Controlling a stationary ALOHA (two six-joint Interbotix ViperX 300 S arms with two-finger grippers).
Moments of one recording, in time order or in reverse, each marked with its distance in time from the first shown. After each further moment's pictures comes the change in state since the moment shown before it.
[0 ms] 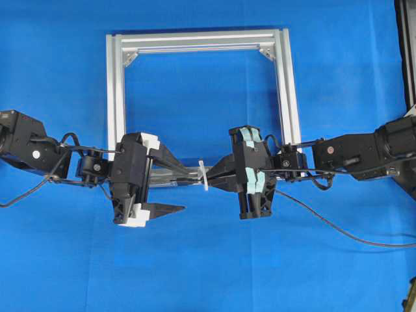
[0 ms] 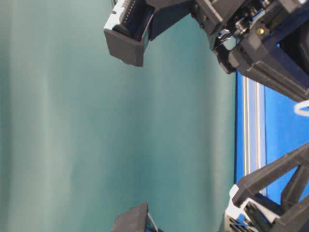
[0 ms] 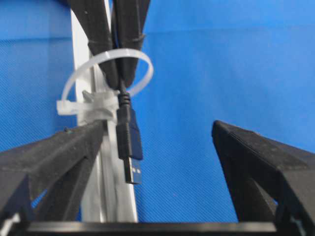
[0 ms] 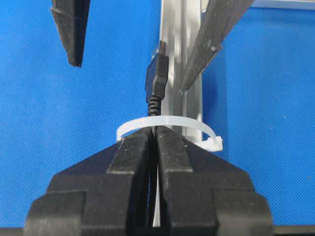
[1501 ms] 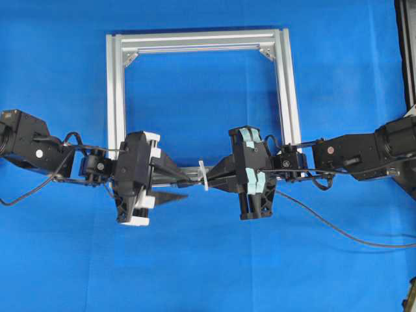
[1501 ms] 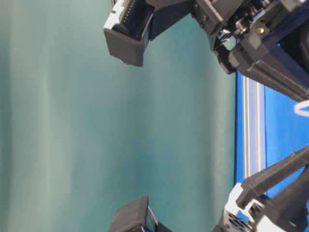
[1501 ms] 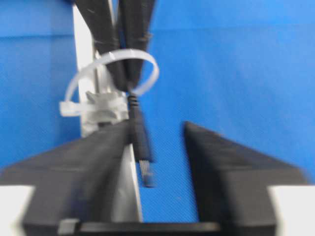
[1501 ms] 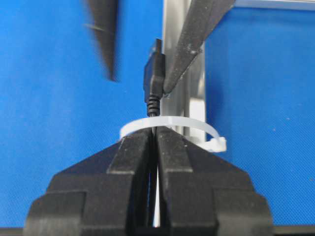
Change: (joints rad) left arm 0.014 0.005 -0.017 0.000 0.025 -0.006; right arm 0.000 0.000 0.000 -0.003 0.000 -0.003
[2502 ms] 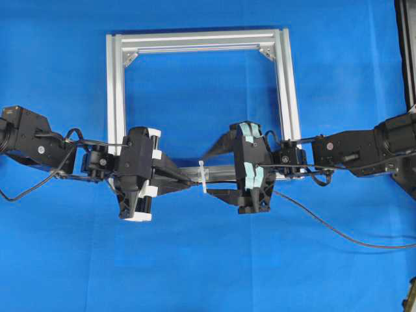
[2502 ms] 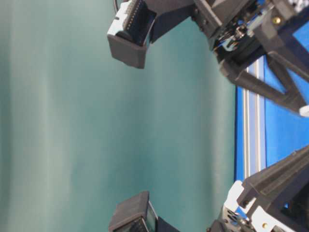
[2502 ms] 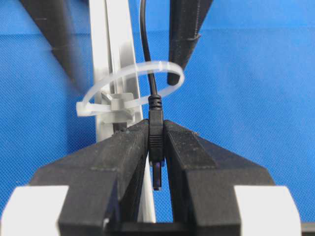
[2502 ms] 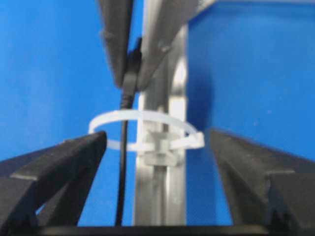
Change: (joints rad) left arm 0.014 0.000 -0.006 0.000 0.018 0.002; right arm -0.023 0.000 0.000 0.000 0.017 0.003
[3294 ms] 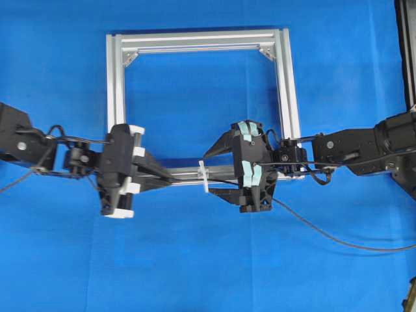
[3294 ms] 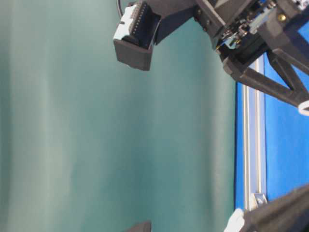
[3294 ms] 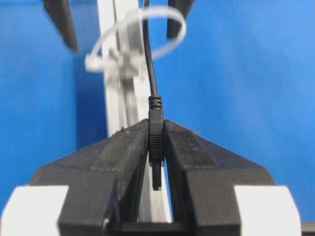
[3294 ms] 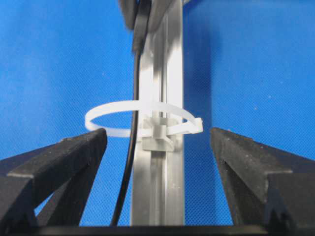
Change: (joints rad) left arm 0.000 -0.083 0.124 0.002 -0.002 0.000; right arm -0.002 -0.009 0.000 0.003 0.046 0.000
